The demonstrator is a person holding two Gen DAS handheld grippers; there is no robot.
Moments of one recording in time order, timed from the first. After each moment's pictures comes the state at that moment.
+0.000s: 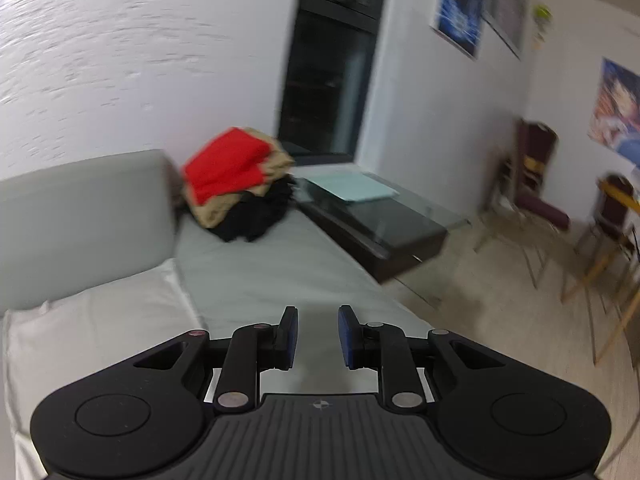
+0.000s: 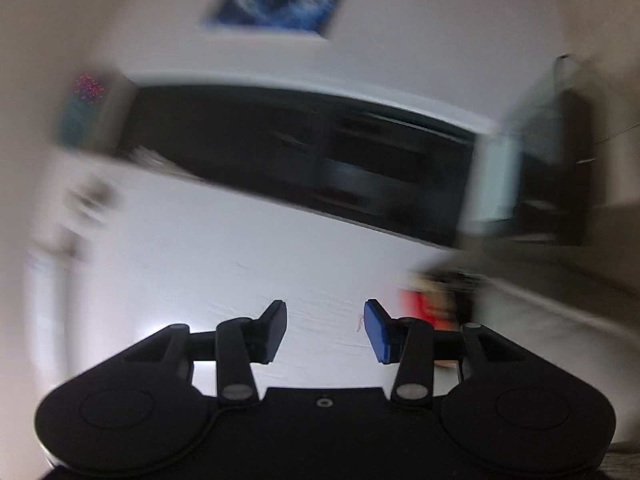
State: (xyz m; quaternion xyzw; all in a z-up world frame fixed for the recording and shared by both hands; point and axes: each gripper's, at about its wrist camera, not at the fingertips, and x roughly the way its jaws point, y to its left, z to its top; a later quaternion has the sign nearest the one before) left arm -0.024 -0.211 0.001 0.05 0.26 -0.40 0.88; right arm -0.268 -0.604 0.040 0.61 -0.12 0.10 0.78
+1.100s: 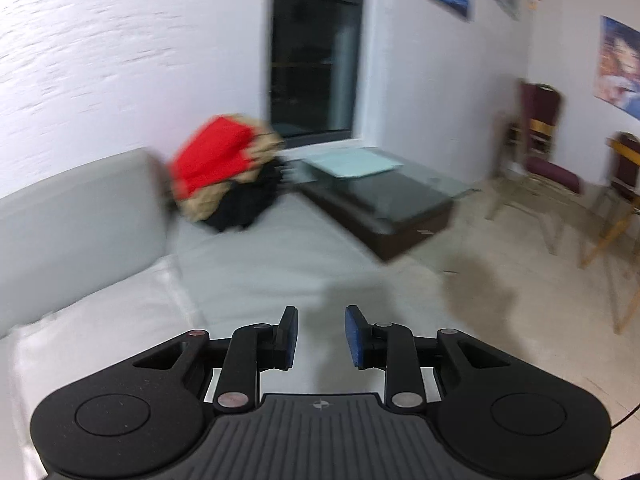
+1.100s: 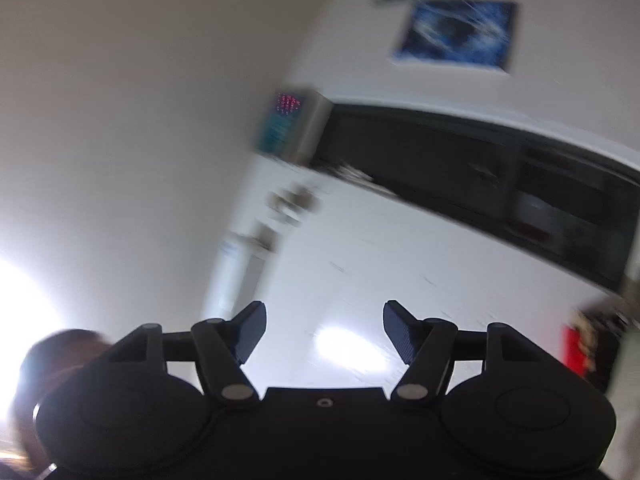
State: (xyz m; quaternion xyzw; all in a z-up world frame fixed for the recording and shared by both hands) left arm -0.030 -0.228 -0.009 0.09 0.27 -0.36 0.89; right arm -0.312 -0.601 0.021 0.50 -0.25 0.24 0.79
